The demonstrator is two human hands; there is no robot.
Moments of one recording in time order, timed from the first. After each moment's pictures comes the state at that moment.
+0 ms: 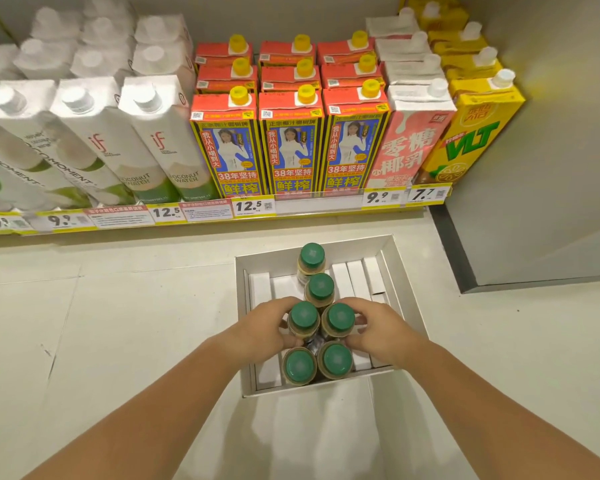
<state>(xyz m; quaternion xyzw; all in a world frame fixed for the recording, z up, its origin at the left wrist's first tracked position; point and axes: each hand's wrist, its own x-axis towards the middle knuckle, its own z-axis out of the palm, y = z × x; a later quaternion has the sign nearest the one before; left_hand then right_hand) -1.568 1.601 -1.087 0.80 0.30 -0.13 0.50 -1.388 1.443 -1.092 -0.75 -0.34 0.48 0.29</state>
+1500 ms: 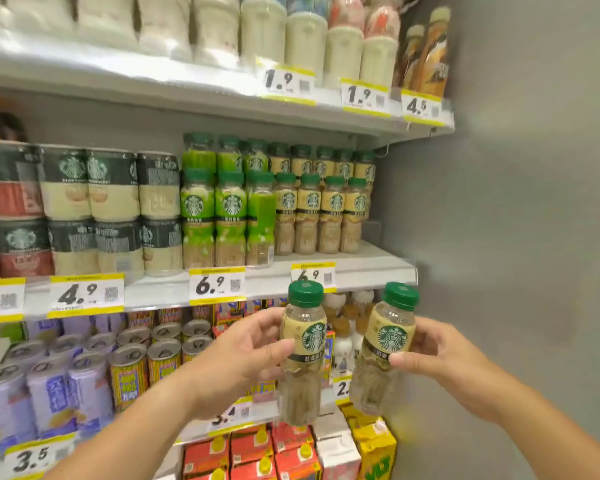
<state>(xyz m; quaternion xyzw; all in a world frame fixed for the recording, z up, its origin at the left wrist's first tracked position) -1.471 1.730 -0.559 0.71 -0.02 0.14 0.69 -1.284 1.483 -0.540 -0.69 -0.43 0.20 0.55</state>
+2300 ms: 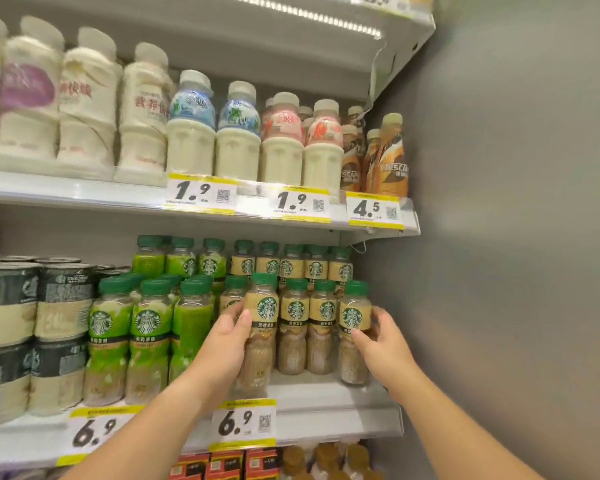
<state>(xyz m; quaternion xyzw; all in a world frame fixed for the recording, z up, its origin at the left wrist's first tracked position) -1.275 1.766 -0.454 0.65 0.15 0.44 0.60 -1.069 1.615 -0.454 -0.69 -0.39 0.01 0.61</state>
